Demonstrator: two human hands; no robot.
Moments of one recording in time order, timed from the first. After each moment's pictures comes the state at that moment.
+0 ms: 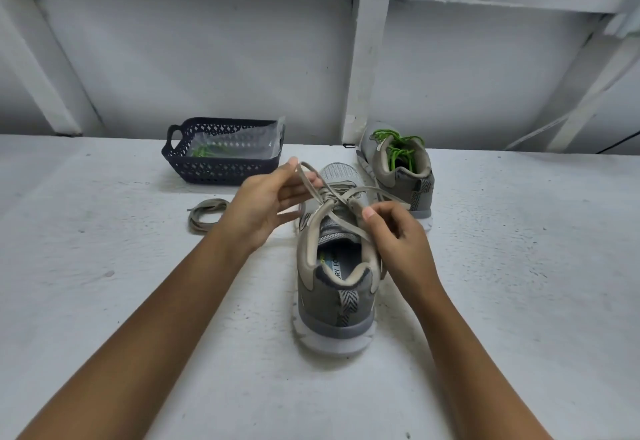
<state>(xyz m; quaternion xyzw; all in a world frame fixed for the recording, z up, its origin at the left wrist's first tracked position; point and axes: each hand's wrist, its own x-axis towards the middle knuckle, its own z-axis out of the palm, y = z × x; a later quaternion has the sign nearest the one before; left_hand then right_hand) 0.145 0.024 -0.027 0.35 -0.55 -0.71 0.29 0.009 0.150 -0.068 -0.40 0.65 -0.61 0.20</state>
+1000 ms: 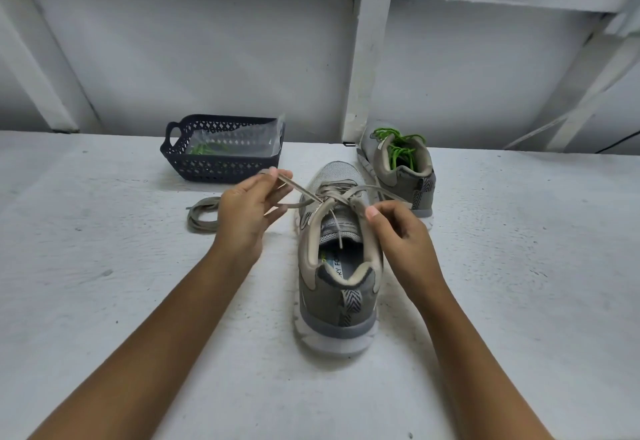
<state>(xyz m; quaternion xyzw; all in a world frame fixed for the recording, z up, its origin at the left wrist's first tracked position) 0.148 0.028 -0.048 0.37 -0.46 -0.67 0.45 0.006 0.151 -0.068 -0.41 0.65 -0.60 0.21</state>
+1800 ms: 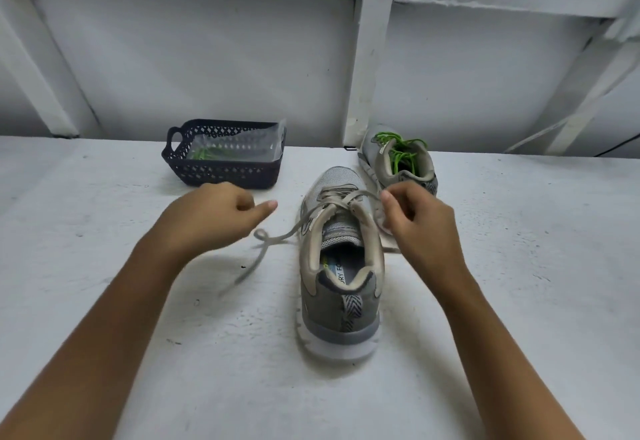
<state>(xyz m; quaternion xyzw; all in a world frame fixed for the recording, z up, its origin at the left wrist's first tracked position) 0.201 0.011 -0.011 0.47 -0.86 -0.18 0.09 -0.006 0.148 -0.039 -0.47 0.74 -0.49 0.03</state>
